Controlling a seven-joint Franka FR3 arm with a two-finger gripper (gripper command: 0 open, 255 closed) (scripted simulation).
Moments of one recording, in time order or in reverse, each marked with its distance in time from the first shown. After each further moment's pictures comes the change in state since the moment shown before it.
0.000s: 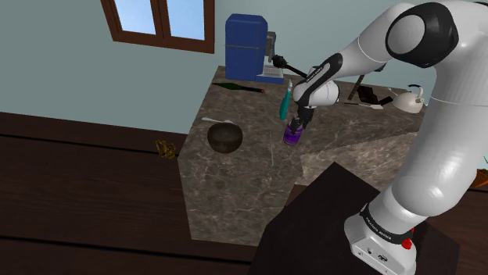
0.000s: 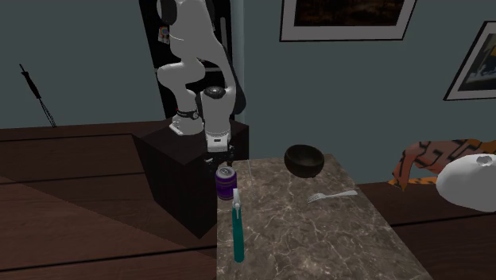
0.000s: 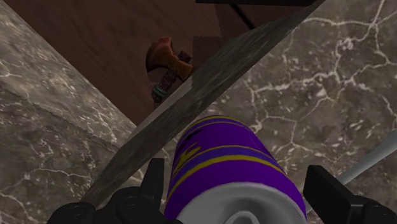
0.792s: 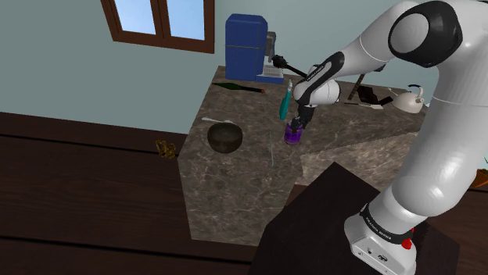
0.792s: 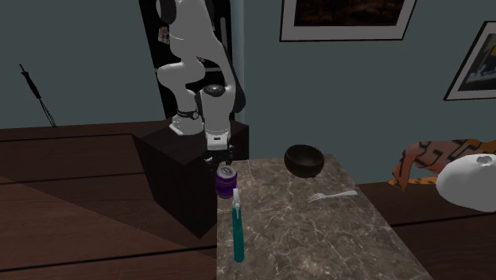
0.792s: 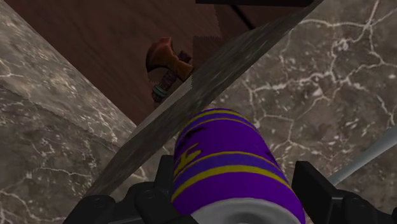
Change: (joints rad) arm 0.004 -0.017 -0.005 -0.003 -0.008 -0.013 0.006
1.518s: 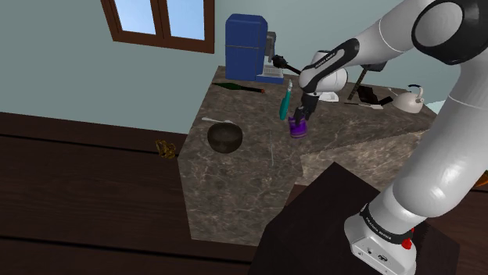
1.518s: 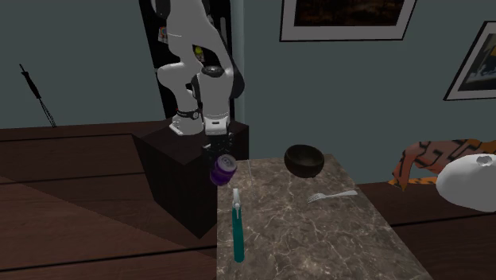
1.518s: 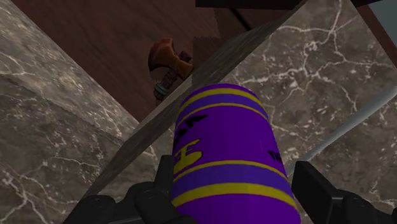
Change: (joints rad) arm 0.022 -0.125 -0.031 0.011 -0.069 -0.130 0.048
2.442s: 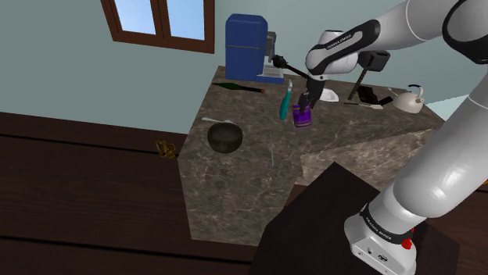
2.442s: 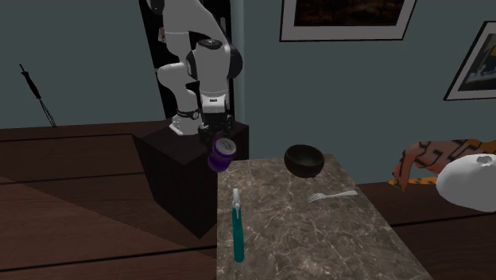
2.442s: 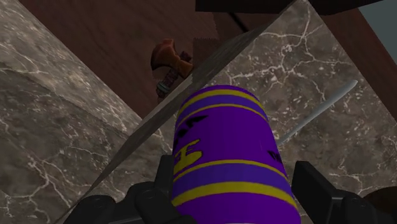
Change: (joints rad) arm 0.010 -0.135 -0.014 0.048 -0.066 -0.176 0.045
